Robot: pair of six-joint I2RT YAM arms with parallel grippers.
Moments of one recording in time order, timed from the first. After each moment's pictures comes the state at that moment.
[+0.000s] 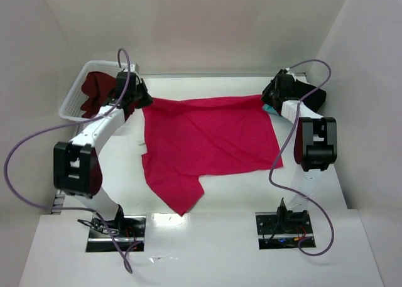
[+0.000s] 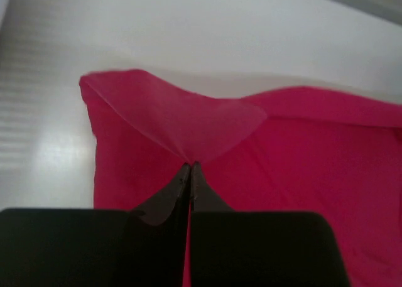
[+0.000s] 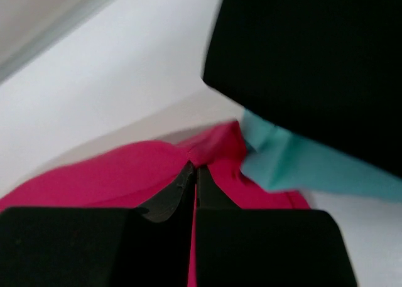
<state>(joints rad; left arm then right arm) -0.13 1.67 1.32 -0.20 0.03 -0.45 -0.02 1.93 1.34 0.03 -0.01 0.51</state>
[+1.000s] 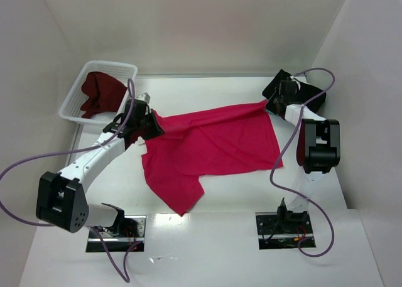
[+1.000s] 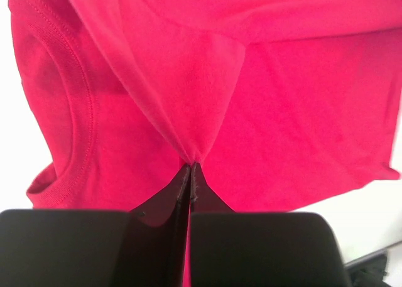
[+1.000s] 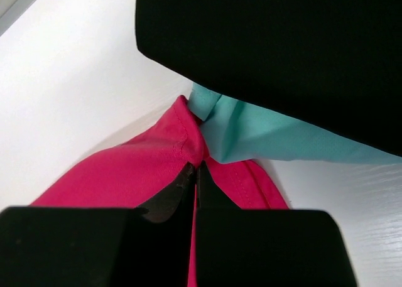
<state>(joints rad) -0.31 1.35 0.98 -0.39 0.08 -0.61 -0.06 1.89 1.24 -0.02 -0.01 0.53</state>
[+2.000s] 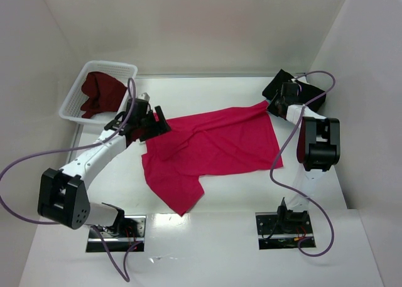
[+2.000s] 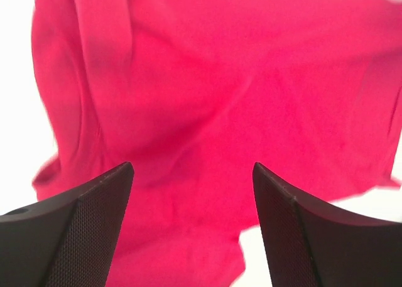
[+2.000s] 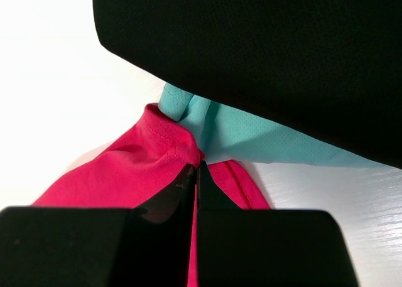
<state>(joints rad) -0.30 1.35 0.99 -0.44 0.05 -0.64 -0.09 1.92 1.24 -0.03 -0.04 0.51</state>
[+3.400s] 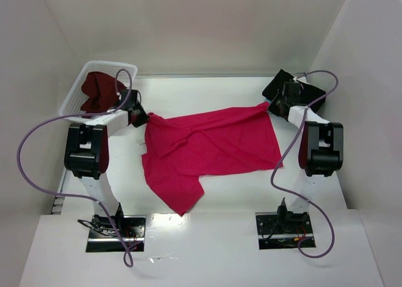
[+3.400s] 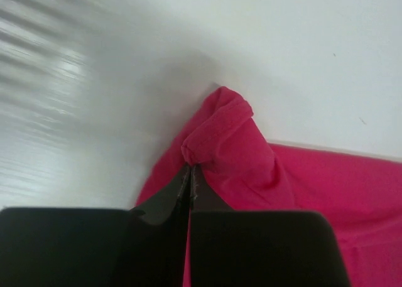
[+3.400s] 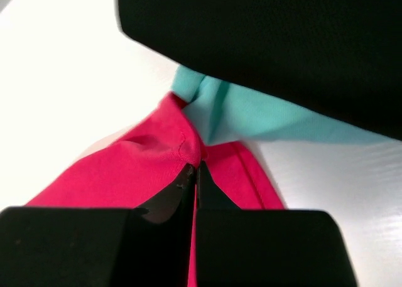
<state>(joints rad) -0.07 1.87 1.20 -0.20 -0.02 -0.64 -0.09 1.87 1.21 -0.05 -0.06 0.52</state>
